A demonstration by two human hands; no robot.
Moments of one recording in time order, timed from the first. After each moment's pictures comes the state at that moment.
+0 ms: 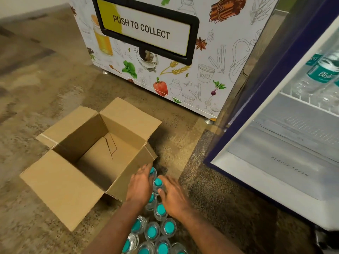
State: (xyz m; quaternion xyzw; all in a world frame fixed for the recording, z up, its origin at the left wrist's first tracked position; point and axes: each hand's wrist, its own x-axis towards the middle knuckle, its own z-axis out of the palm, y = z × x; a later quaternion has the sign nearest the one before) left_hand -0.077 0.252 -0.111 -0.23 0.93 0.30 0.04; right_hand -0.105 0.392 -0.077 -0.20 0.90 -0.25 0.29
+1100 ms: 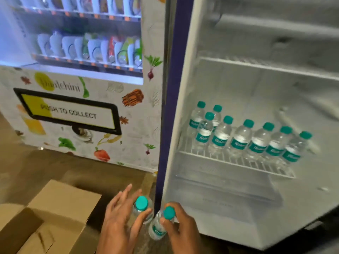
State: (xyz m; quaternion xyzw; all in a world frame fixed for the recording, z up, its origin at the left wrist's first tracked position) left_hand -0.149 0.368 0.121 -0.01 0.90 0.38 -0.22; right_hand -0.162 0.544 0.107 0.01 0.85 -0.52 0.06
